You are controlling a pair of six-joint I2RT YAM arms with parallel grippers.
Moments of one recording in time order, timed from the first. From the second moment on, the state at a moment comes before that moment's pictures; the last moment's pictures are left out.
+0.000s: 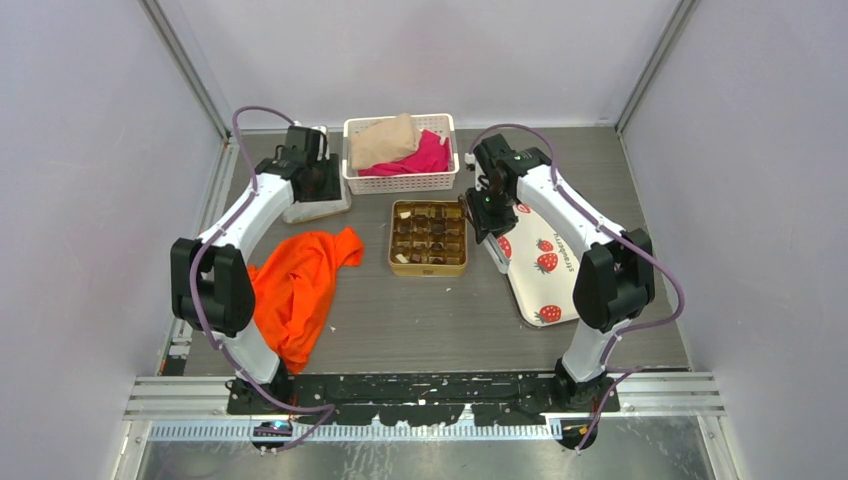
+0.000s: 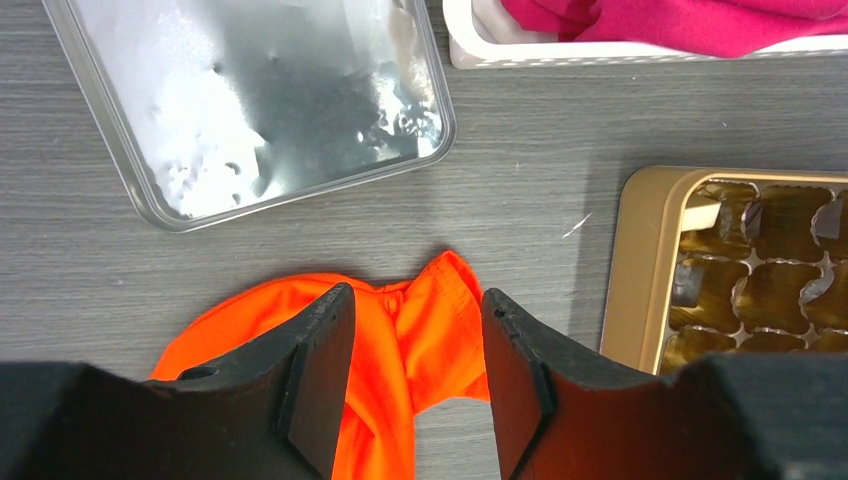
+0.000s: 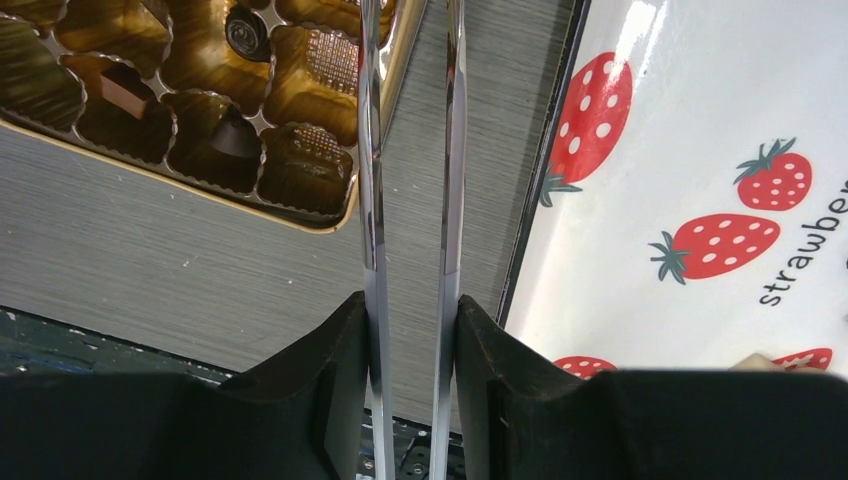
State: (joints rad) left arm -0.22 1.70 1.42 -0.58 -0.06 -0.23; right arm 0.42 1.76 1.55 -1.08 -0.07 0.15
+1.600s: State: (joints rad) left arm -0.22 1.72 1.44 -0.60 -0.06 -0.23; right arm 0.45 1.88 1.61 -1.07 -0.09 0.14
